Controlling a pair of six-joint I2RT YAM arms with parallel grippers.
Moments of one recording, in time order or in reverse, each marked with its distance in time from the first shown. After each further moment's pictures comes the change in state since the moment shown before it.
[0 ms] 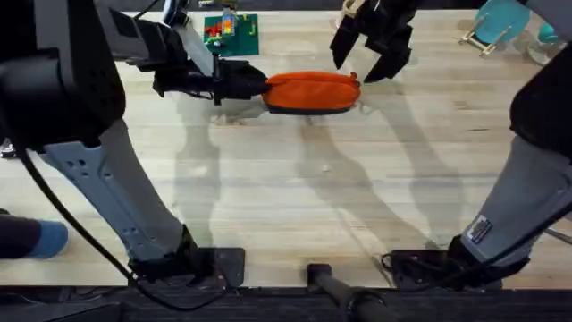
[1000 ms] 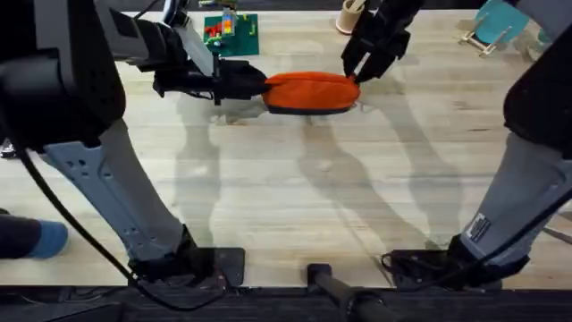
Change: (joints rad) left arm 0.000 0.000 0.000 0.000 0.000 0.000; right arm -0.014 0.032 0.000 -0.010 -0.022 -0.005
